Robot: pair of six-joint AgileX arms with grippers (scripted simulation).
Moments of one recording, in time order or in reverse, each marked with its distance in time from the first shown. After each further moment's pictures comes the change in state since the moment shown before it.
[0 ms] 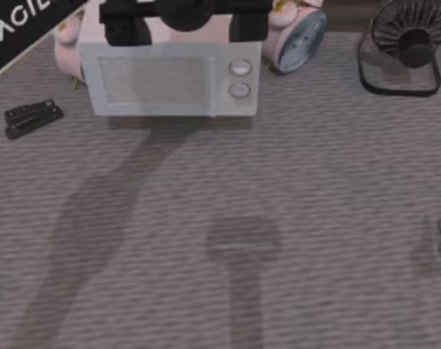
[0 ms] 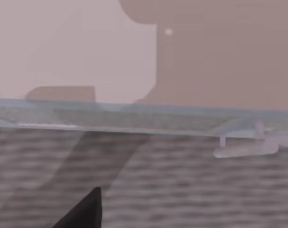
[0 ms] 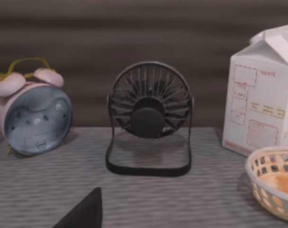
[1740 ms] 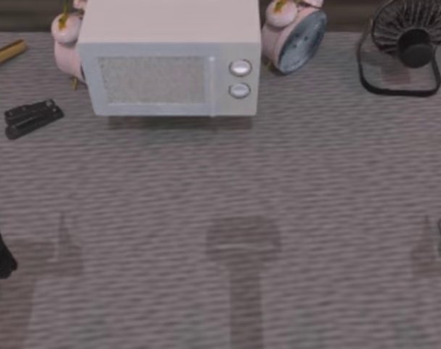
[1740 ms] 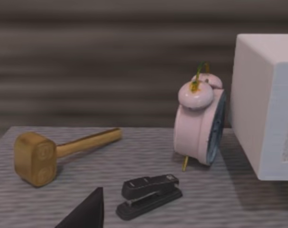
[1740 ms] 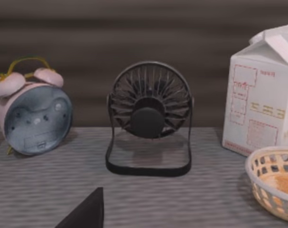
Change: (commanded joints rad) left arm 0.609 -2.091 -2.121 1.136 0.295 0.548; right arm 0.000 0.000 0.000 0.000 0.000 0.000
